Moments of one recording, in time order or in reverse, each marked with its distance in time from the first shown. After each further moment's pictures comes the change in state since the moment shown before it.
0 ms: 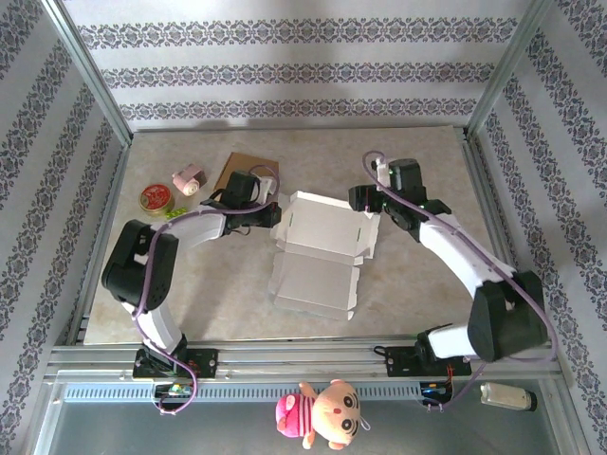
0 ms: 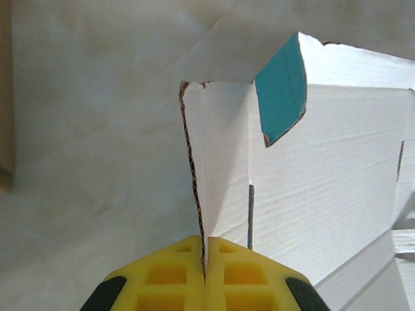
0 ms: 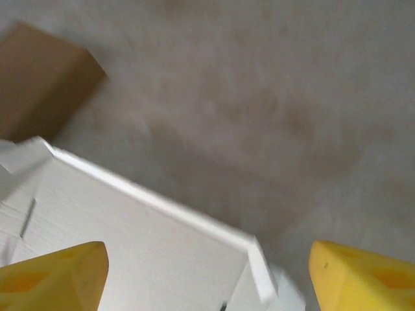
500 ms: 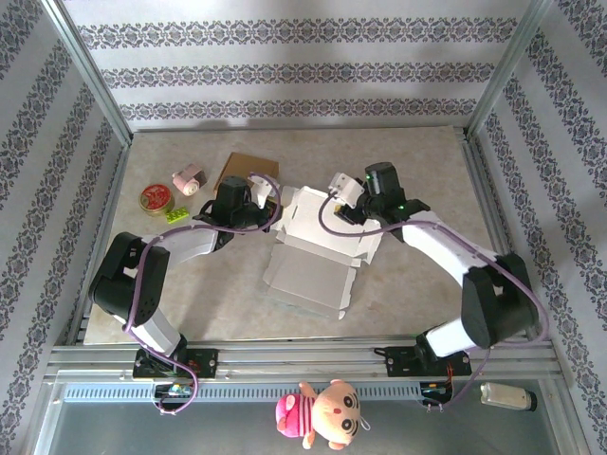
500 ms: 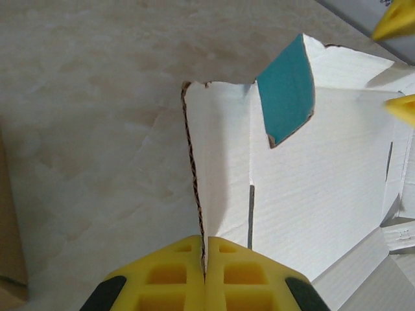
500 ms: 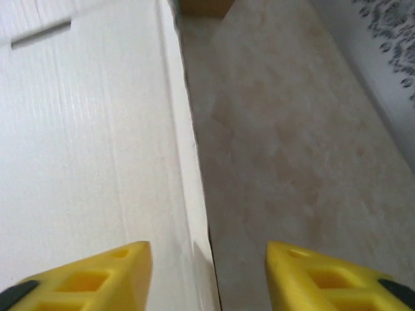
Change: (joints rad) left arm 0.000 -0.091 -0.159 0.337 0.065 0.225; right arm 0.131 0.167 0.035 0.020 -0.018 -0.832
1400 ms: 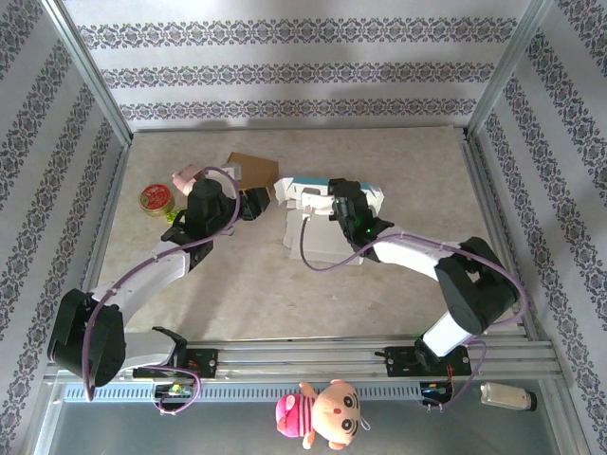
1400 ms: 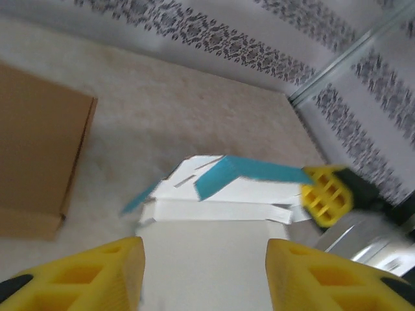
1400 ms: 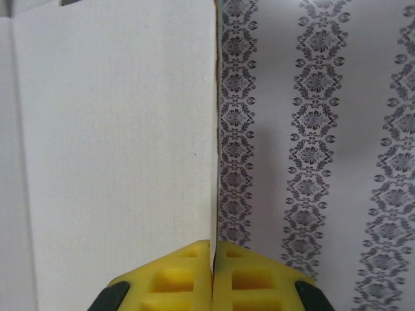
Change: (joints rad) left arm 0.000 -0.371 -0.098 -0.100 -0.230 -0.594; right arm 0.223 0.088 -0.172 0.653 0.565 -0.634
